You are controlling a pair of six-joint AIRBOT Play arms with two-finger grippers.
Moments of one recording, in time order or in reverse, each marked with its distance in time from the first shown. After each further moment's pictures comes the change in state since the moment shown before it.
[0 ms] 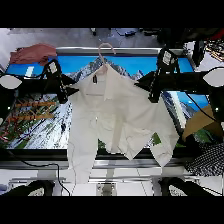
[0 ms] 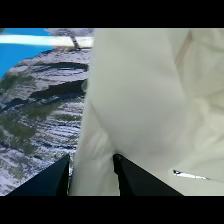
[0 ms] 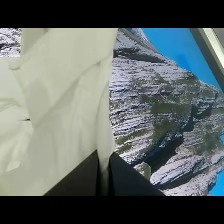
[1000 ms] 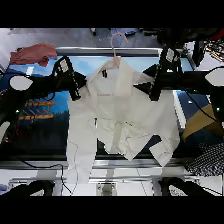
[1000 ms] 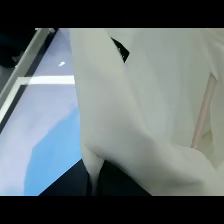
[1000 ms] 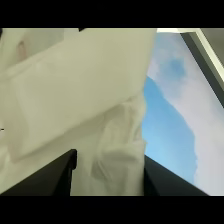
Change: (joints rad) left arm -0.149 0.041 0.005 -0.114 0.190 0.049; right arm -0.001 -0.005 0.000 0.022 -0.020 0.003
